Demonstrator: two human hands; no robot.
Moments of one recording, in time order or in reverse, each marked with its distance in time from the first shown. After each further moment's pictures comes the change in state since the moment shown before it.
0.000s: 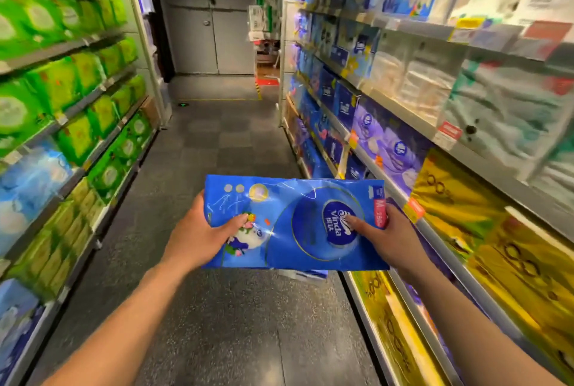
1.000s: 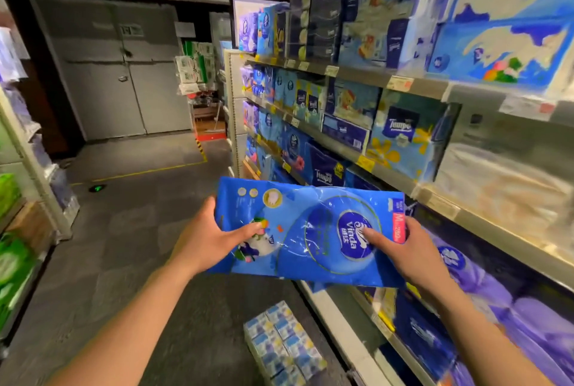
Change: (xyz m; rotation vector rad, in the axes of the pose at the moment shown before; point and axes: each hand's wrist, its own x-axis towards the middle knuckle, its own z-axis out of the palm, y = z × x) left_hand 0.902 0.077 0.072 -0.032 -0.240 0.299; right_hand 0.772 -0.109 0.212 -0.062 0.348 0.031
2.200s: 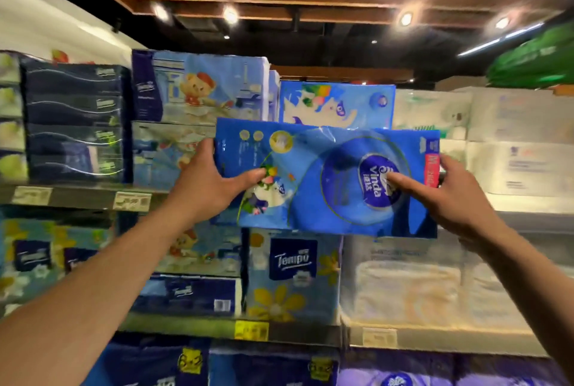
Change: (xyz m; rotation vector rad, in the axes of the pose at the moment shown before) left_hand 0.551 0.262 0.170 -0.463 -0.573 0.883; right_hand 0.277 -0.200 -0.081 -0.439 1.071 -0.102
